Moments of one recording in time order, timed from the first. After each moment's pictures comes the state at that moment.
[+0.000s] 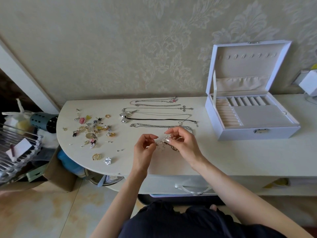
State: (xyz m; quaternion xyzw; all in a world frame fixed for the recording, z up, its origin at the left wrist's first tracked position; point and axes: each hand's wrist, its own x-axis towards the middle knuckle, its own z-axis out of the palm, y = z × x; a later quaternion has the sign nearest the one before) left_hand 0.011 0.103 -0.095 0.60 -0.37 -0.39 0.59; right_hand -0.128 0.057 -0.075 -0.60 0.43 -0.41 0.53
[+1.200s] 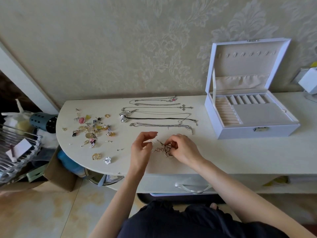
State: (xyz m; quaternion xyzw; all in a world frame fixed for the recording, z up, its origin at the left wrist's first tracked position) left_hand 0.017 0.106 -0.089 0.62 -0.45 -0.32 0.56; right_hand -0.127 0.049 -0.093 -0.79 0.52 -0.16 0.28
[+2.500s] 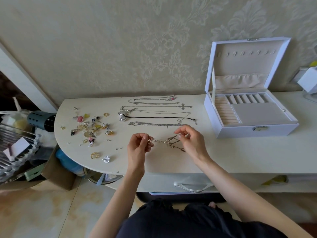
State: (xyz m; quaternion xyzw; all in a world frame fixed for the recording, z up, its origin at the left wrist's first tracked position) left_hand 0.013 0.108 -0.086 0.57 -0.28 -0.41 0.66; right_hand -0.141 0.046 -0.089 -0.62 0.54 -0.40 0.41
